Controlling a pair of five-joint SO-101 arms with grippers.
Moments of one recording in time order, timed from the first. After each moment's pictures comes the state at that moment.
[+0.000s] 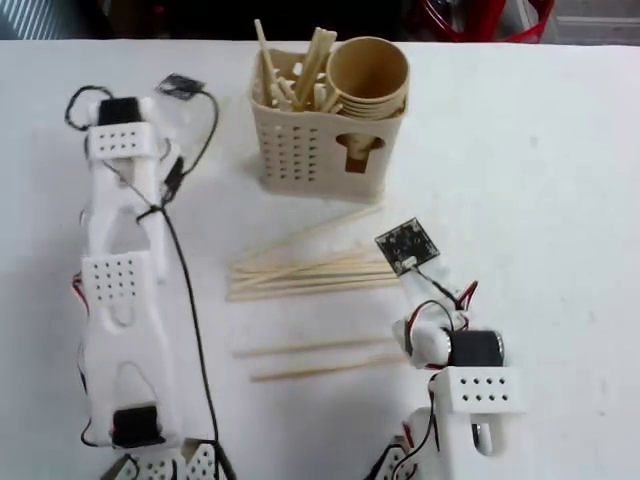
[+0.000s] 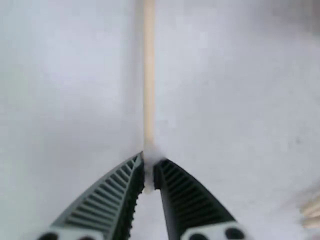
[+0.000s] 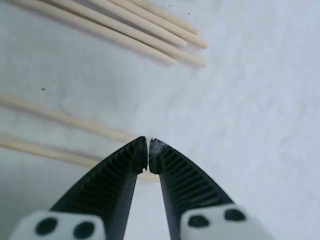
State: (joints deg) left arm -16.1 63.5 -67.3 102.1 -27.8; right arm -3.3 -62.2 73.1 62.8 29.1
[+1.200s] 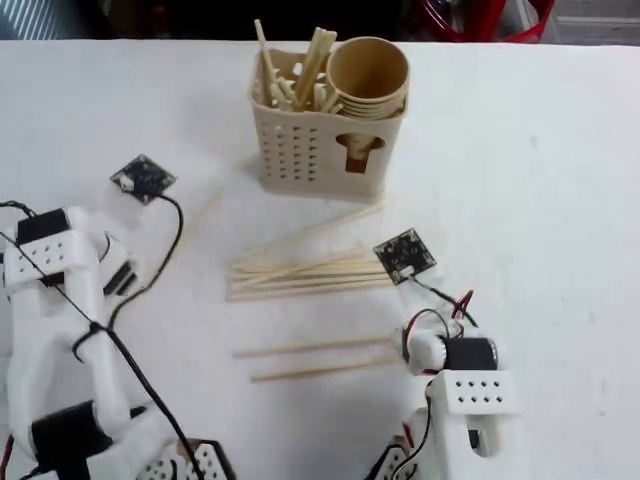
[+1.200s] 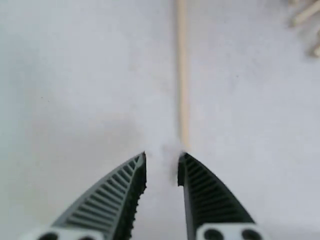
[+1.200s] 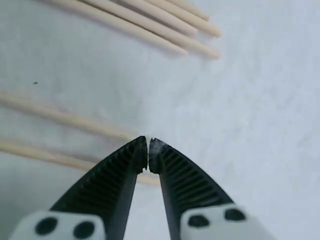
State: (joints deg) left arm -26.3 -17.3 35.7 70.1 -53.8; right arm -3.2 -62.3 79.6 57.0 29.1
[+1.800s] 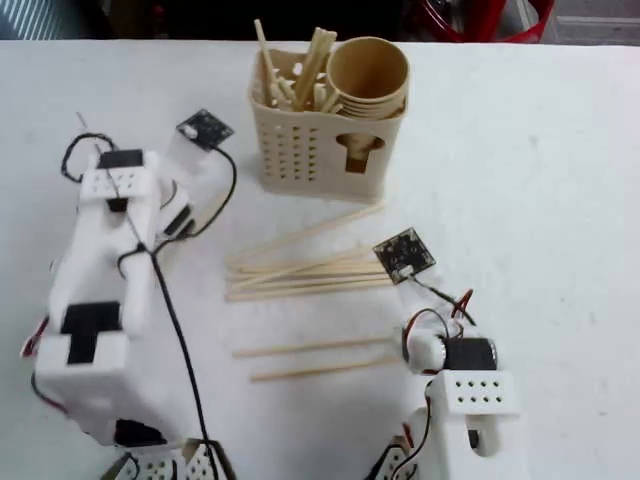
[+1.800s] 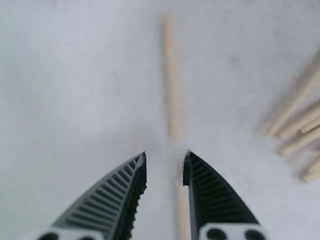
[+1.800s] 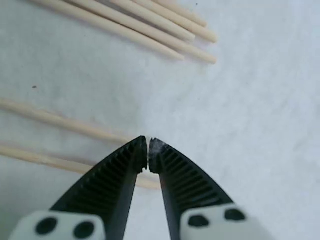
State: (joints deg) left arm -11.9 15.2 9.4 65.9 -42.1; right arm -3.3 -62.3 79.7 55.9 29.1
